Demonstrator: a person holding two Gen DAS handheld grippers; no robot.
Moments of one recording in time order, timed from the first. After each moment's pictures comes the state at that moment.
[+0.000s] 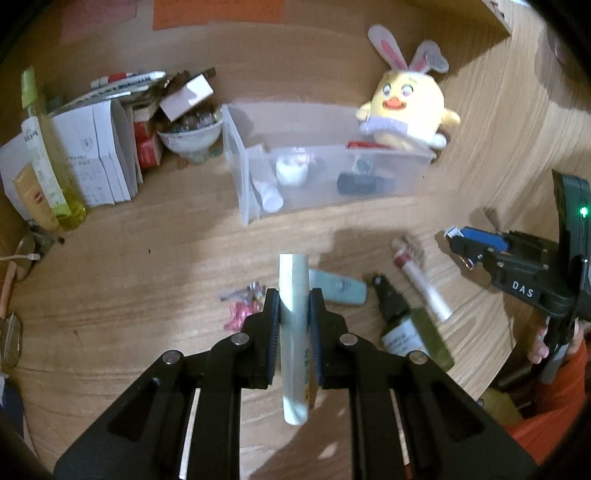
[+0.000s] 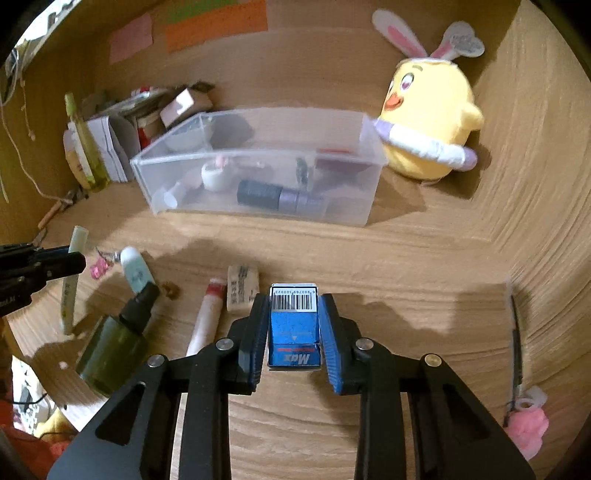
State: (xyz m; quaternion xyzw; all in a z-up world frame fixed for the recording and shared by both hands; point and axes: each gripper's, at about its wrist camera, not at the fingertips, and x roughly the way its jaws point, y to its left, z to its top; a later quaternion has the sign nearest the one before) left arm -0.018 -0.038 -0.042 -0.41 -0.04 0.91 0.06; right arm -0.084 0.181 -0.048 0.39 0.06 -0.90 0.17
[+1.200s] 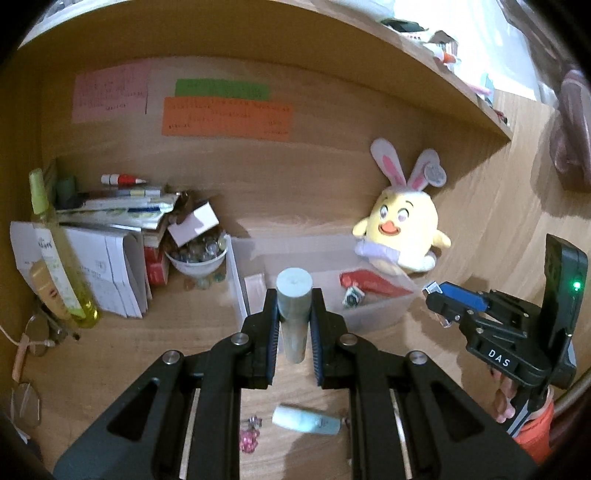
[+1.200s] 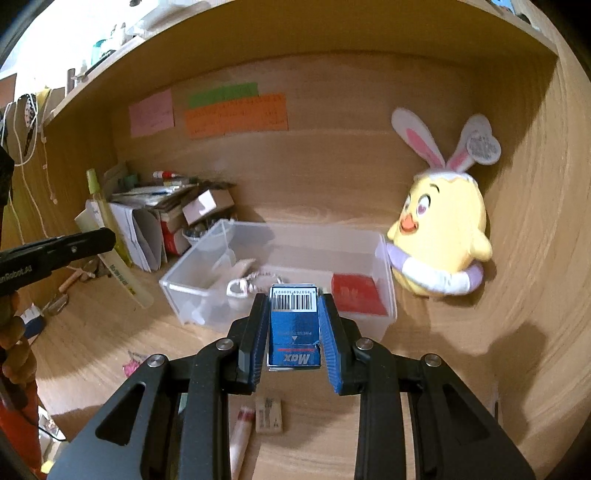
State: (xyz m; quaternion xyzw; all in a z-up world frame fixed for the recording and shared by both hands) left arm -0.055 -0.046 0.051 -0.27 -0.08 0.96 0.05; right arm -0.114 0.161 0.033 0.27 0.04 -0.94 0.20
